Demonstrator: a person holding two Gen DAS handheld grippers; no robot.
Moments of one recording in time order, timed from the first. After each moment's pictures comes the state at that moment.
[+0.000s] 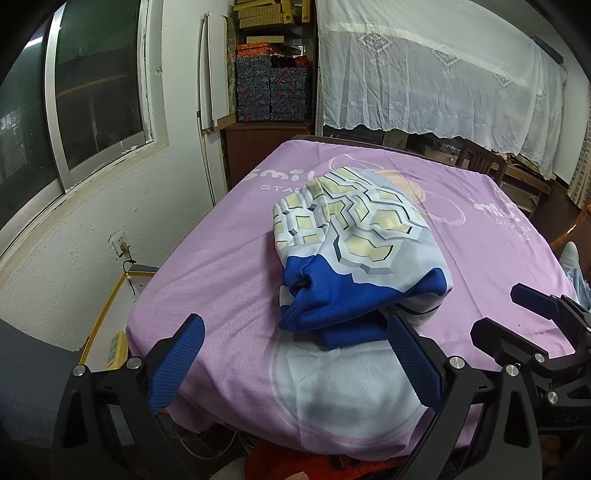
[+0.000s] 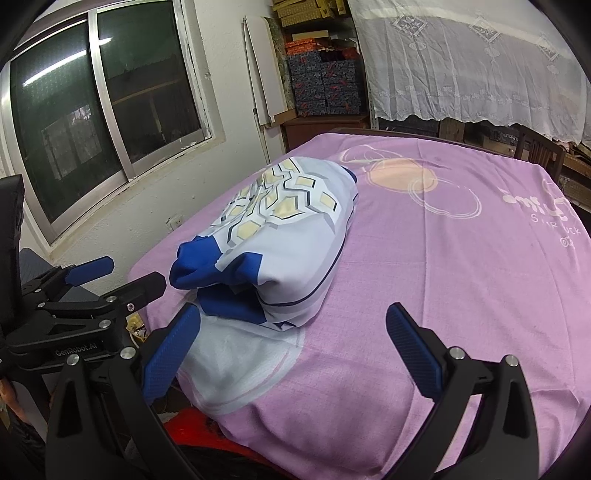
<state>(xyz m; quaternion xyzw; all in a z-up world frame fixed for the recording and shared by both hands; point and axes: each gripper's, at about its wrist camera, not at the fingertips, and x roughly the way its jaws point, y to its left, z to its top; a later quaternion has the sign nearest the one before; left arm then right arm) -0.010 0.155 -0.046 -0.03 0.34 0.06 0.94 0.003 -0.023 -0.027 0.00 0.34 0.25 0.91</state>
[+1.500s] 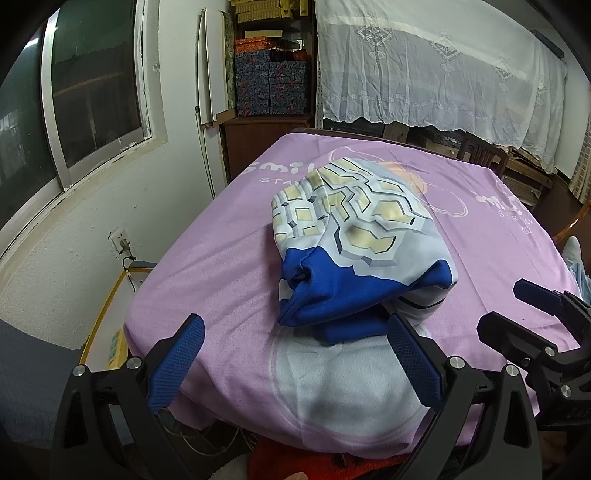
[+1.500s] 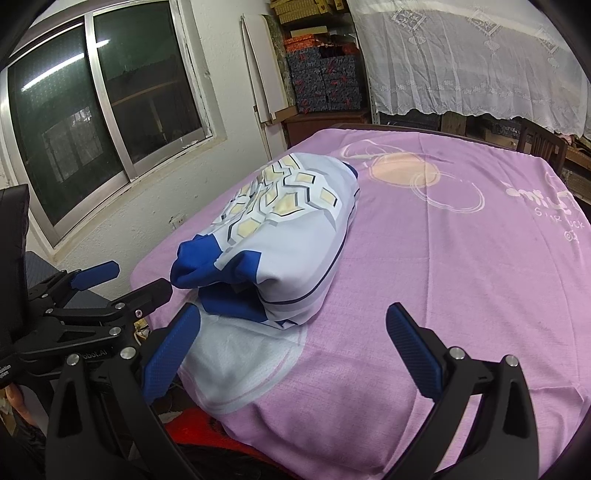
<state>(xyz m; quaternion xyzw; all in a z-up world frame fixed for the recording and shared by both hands) -0.002 0.164 -0.055 -0.03 0.35 0.06 0.93 0.003 -0.022 -0.028 0.01 0.35 0.26 0.90</state>
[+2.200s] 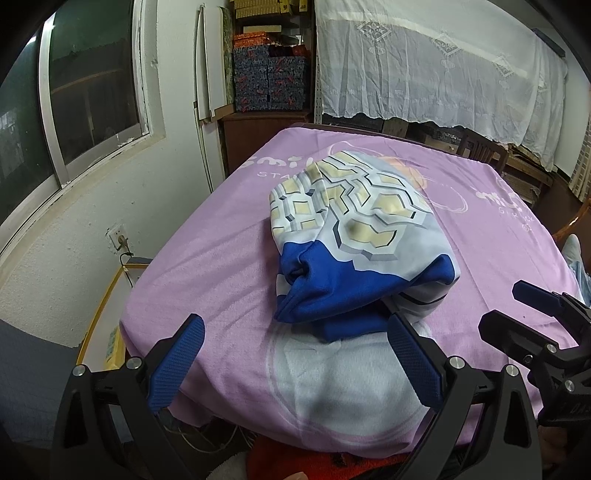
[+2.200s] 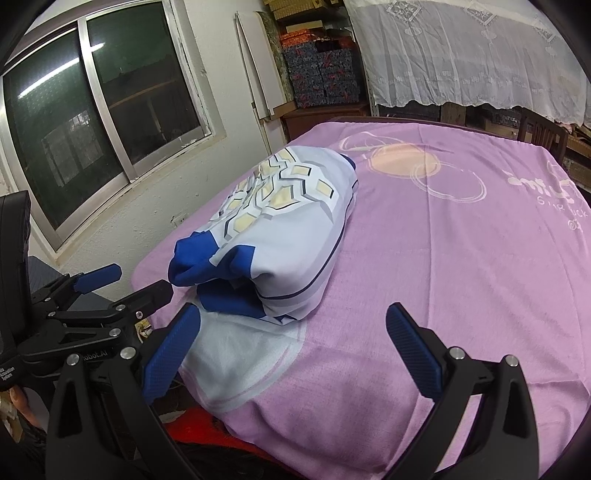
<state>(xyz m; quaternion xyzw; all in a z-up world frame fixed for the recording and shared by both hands) 0.002 0.162 -0.059 -0.03 0.36 0.06 0.93 0.007 -0.027 -0.035 0.02 0.36 0.26 0.90</state>
